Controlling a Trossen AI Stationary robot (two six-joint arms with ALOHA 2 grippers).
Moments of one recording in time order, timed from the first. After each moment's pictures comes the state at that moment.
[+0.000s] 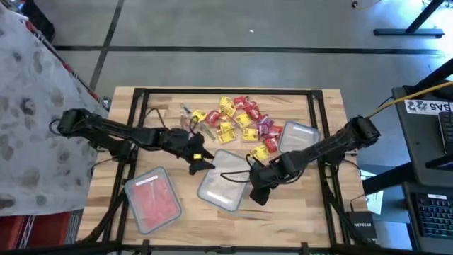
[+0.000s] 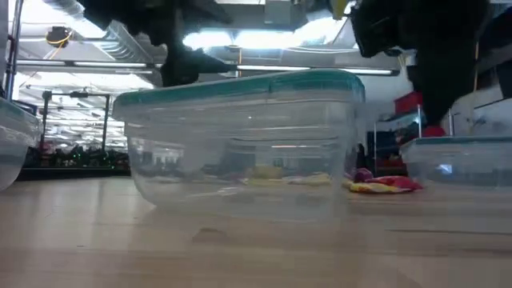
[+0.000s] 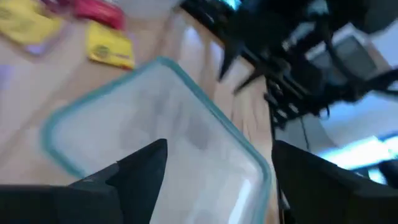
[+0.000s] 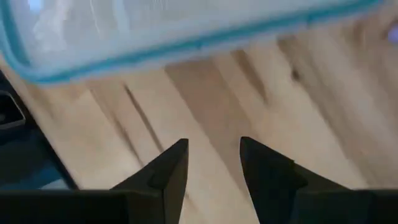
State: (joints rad) left arm -0.11 1.34 0.76 0.14 0.12 -0.62; right arm 0.37 1.62 1.12 -0.71 -0.08 0.99
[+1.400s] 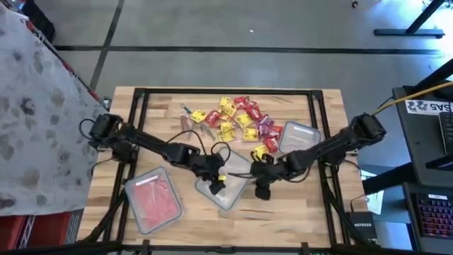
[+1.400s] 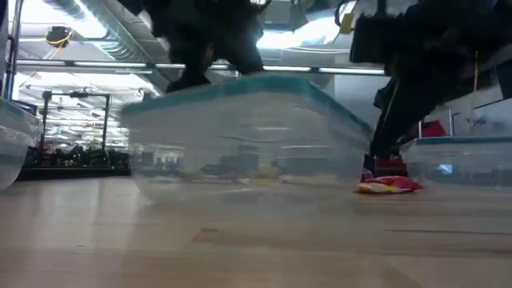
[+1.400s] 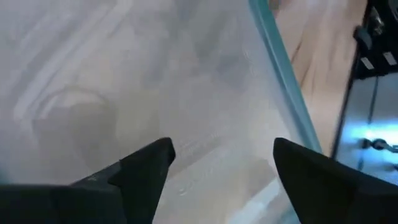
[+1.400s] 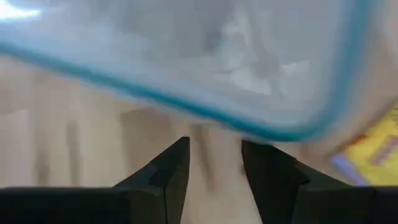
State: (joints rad) left arm -0.17 1.77 1.11 -0.26 0.01 -0.80; right arm 0.40 1.54 0.85 -0.31 0.11 0.60
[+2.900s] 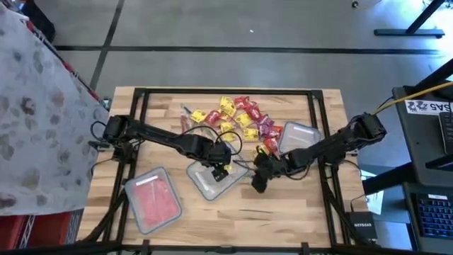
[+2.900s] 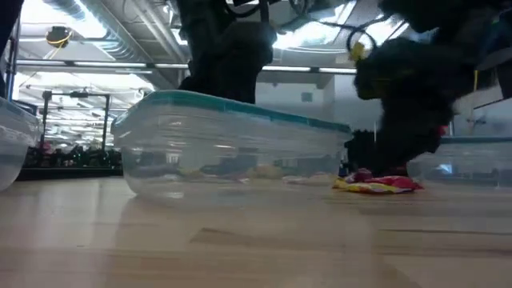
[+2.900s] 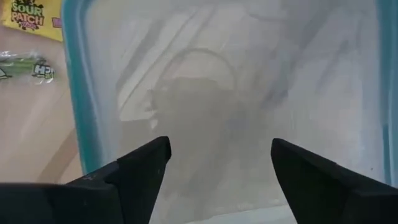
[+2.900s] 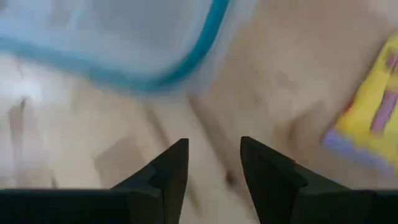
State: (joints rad) left arm -0.13 1.90 1.40 -0.76 -0.15 -0.69; right arm 0.38 1.53 0.69 -0.12 0.16 0.93
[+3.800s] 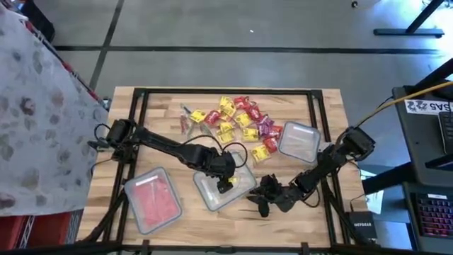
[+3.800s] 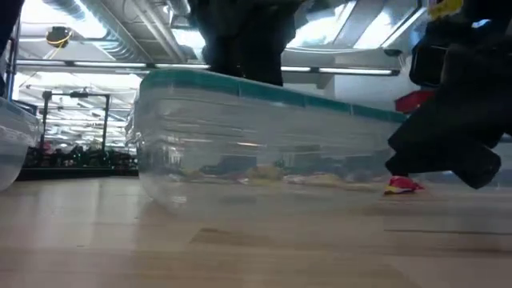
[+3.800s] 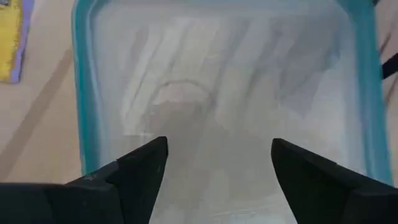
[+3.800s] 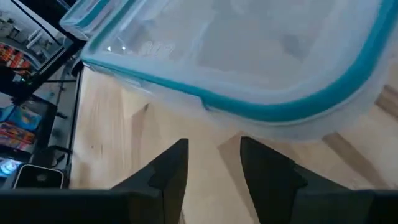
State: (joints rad) left arm -0.22 1.91 1.50 -0.68 -0.17 -0.63; right arm 0.68 1.77 0.57 0.58 0.57 1.07
